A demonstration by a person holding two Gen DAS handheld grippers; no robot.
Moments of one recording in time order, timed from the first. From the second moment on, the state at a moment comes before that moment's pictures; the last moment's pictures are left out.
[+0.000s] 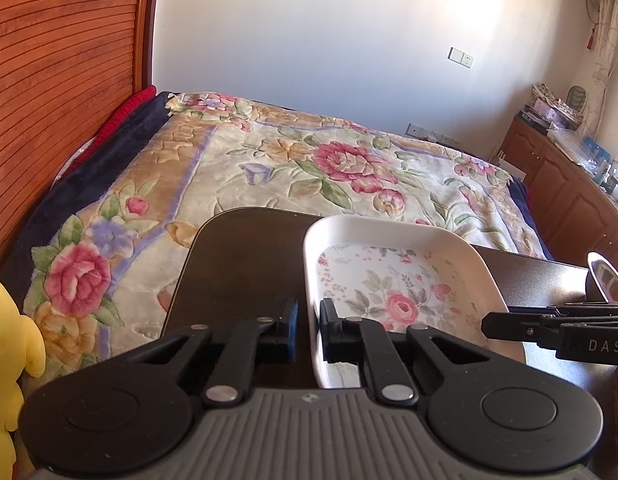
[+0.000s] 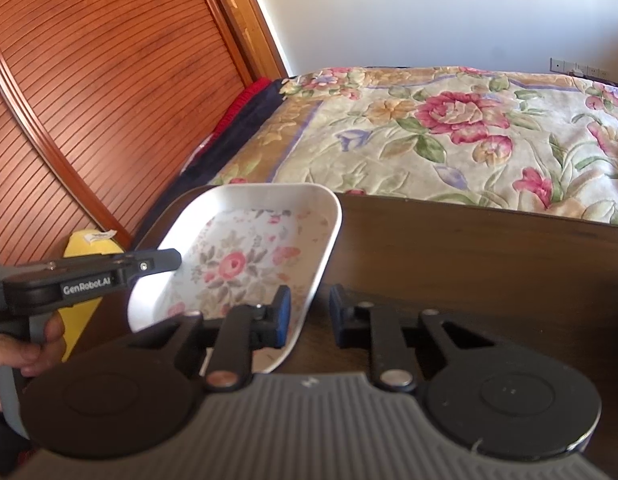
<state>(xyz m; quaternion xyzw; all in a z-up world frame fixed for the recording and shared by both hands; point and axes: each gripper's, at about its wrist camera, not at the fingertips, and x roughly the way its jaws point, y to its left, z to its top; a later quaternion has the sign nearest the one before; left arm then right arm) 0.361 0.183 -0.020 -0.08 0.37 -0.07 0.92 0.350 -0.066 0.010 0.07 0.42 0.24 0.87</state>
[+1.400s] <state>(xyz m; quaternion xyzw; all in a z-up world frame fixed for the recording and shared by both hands) 0.237 0.167 0.052 -0.05 0.31 -0.08 0.95 0.265 -0.089 0.068 0.07 0.36 0.27 0.89</state>
